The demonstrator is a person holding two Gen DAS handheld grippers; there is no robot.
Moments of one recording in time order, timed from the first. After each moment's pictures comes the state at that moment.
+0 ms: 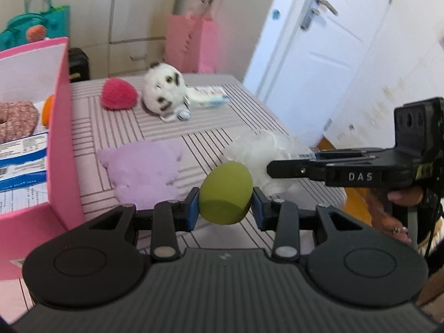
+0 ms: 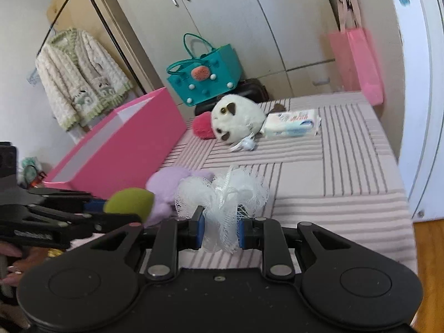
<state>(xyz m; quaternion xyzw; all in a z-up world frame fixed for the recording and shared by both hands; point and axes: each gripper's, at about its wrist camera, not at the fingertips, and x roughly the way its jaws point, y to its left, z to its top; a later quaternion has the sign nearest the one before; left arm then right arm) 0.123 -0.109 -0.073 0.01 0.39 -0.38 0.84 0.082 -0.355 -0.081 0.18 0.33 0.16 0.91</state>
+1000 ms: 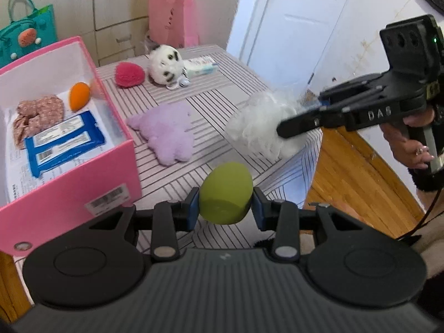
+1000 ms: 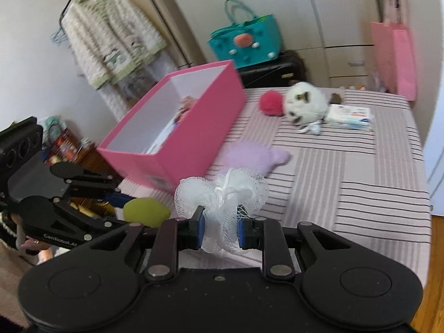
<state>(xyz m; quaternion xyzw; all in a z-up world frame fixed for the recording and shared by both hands) 0.084 -0.032 -0.024 0.08 0.43 -0.41 0.80 0.062 -0.281 -0.004 0.12 0.40 0.24 0.87</state>
